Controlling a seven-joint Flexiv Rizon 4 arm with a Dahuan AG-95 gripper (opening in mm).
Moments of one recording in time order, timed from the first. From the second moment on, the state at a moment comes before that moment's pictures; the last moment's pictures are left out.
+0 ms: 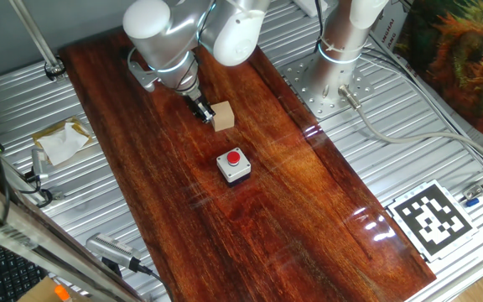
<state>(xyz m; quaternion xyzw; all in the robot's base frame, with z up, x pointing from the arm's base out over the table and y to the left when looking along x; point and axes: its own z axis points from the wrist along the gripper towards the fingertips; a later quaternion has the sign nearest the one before) 0.420 -0.031 0.033 0.07 -0.99 -0.03 0.11</state>
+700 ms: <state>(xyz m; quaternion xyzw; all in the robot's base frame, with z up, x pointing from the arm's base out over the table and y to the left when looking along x) 0.421 -0.031 0.033 0.08 -0.99 -0.02 0.11</state>
